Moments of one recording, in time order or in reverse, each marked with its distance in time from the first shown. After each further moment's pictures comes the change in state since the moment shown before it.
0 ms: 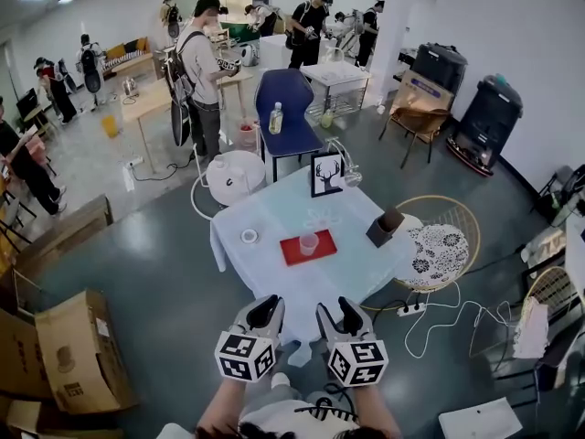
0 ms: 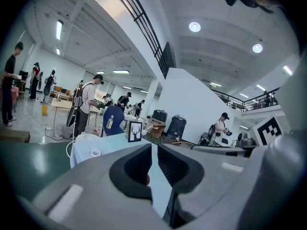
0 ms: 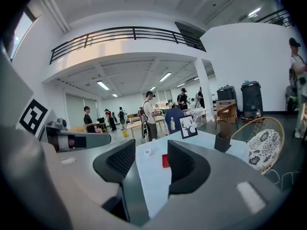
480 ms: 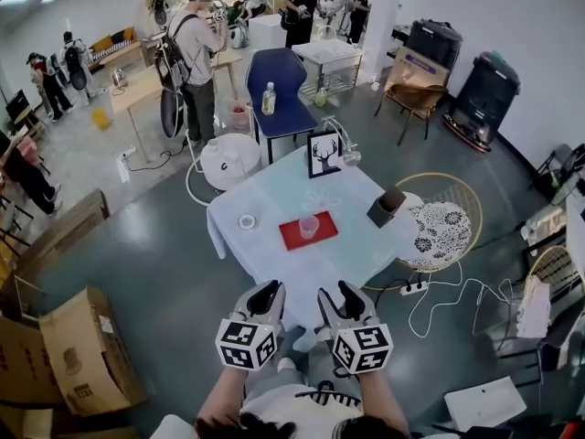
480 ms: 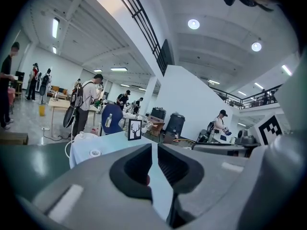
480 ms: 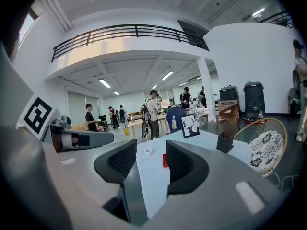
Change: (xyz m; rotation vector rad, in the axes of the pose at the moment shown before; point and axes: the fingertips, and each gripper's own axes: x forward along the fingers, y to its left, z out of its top) left arm 0.010 0.013 -0.004 0.014 0.032 -0.020; right arm 0.013 0.002 -0.005 -0.029 0.018 0.013
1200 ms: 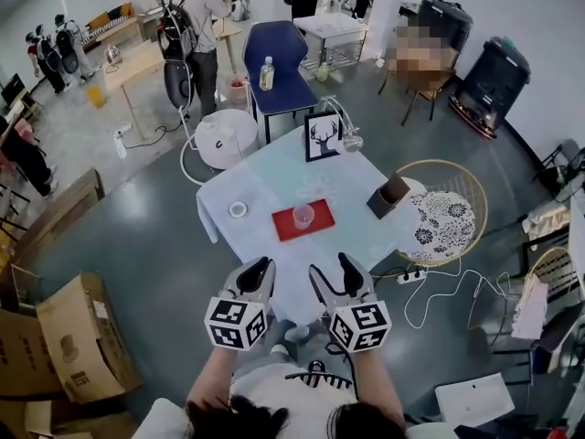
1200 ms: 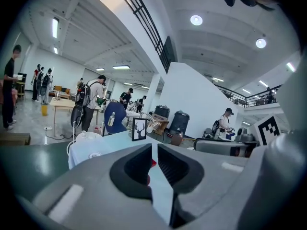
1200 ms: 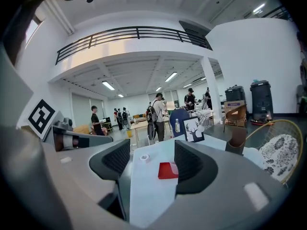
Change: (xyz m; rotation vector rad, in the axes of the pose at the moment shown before) left arm 0.059 0.033 0.009 0.000 0.020 0.040; right arm 0.061 -0.039 0.020 -0.021 -0.034 0.067
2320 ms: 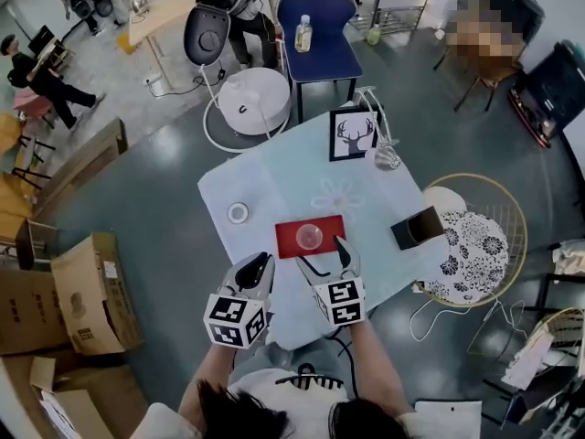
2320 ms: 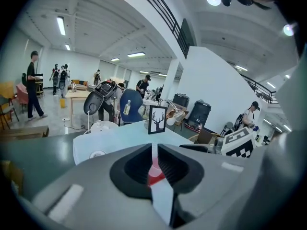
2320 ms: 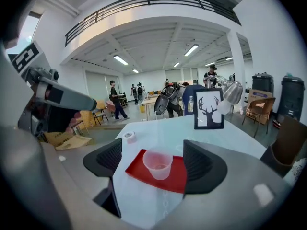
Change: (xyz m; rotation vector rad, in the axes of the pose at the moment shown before) left arm 0.128 0.061 -0.008 -0.078 0.149 0.221; right arm 0.186 -0.092 -0.077 -0.155 0.302 0.195
